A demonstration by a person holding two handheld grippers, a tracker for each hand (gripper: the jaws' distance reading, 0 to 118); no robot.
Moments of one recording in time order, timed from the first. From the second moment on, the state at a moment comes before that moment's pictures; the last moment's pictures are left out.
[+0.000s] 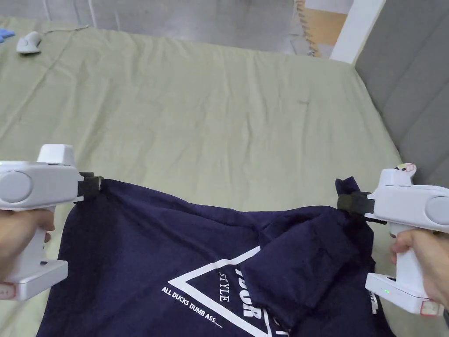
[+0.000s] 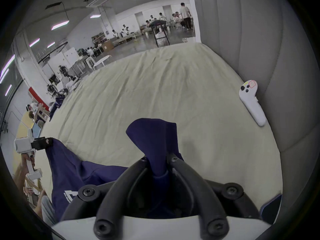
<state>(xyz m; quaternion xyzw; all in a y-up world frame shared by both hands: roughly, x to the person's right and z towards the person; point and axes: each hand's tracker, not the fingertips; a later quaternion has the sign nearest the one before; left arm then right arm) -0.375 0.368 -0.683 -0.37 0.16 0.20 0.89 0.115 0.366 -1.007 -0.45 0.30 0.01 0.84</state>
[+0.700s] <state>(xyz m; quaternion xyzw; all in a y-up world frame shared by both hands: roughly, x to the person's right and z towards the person) -0.276 0.378 -0.449 -0.44 0.05 0.20 0.88 0.243 0.394 -0.757 -0.44 0.32 0.05 0.83</state>
